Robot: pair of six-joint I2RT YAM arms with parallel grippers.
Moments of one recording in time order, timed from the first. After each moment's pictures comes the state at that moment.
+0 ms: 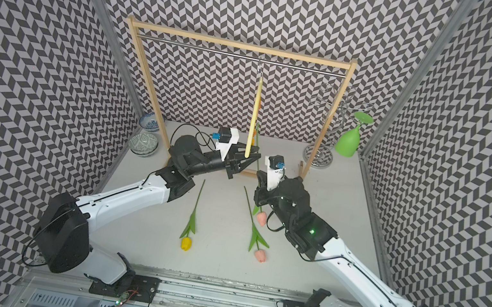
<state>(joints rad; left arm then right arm) -0.64 1.48 1.11 0.56 0.57 -0.05 0.78 1.07 0.94 -0.11 0.21 0.16</state>
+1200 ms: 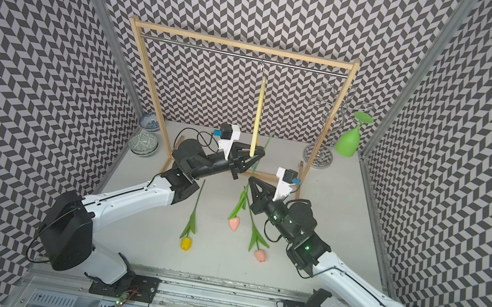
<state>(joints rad) -0.69 1.51 1.11 0.66 0.50 -0.26 0.78 1.00 0.62 0.47 -0.01 0.62</state>
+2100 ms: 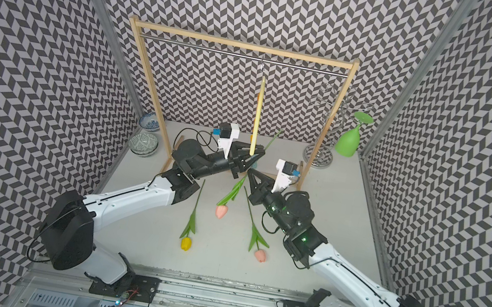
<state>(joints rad) -0.69 1.51 1.11 0.69 0.49 -0.29 0.76 1.08 0.69 0.49 -0.01 0.67</state>
